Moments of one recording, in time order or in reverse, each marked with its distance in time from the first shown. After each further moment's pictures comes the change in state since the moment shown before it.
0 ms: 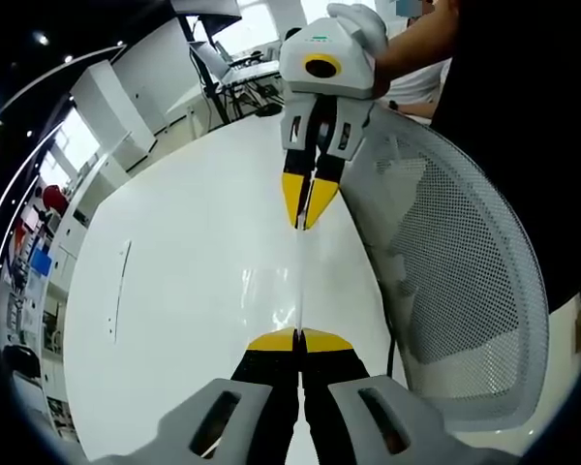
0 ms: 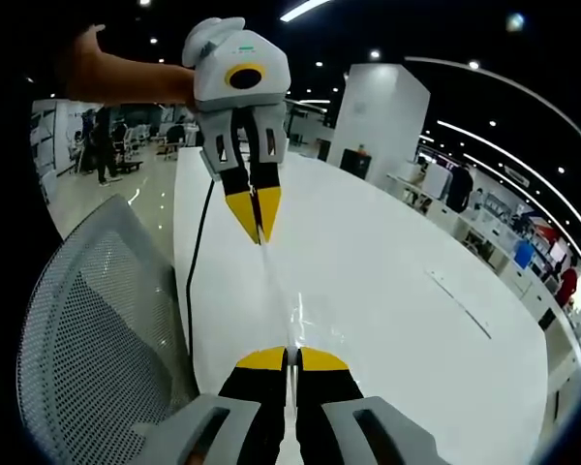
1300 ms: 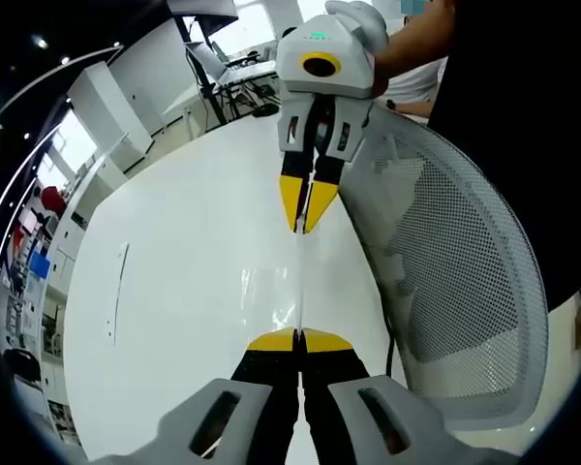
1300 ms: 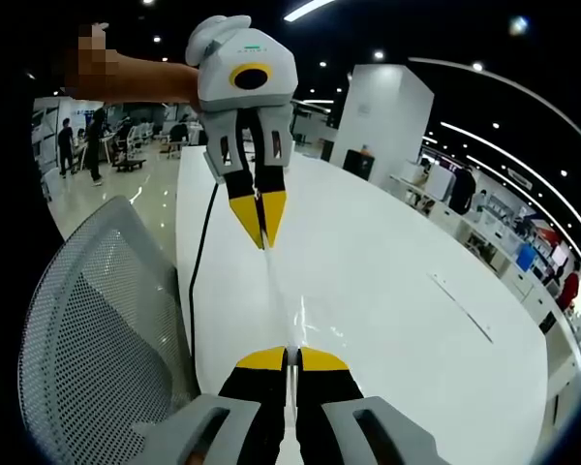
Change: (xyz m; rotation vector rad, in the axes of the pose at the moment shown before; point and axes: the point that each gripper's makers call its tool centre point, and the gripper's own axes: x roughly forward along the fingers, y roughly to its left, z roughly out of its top) left arm 0.001 -0.001 0.002 0.012 0.003 -0.010; right arm 0.002 0.002 0.002 -0.011 0.002 0.010
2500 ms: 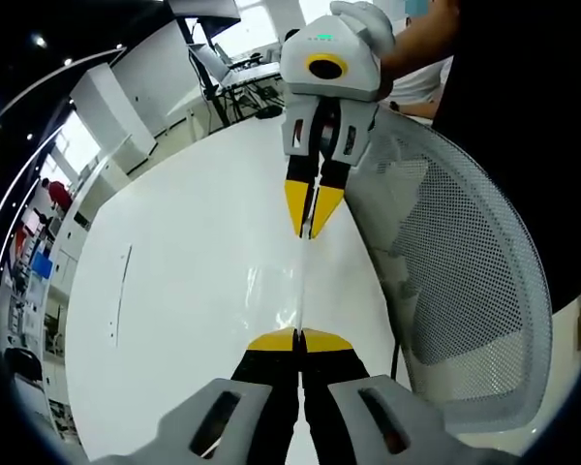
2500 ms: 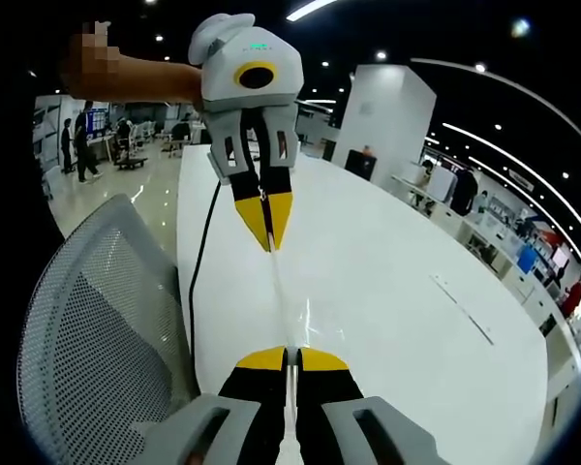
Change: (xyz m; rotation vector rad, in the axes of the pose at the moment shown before) left arm 0.002 0.003 0.000 -0.002 -0.009 0.012; right arm 0.002 0.001 0.002 -0.008 0.001 0.004
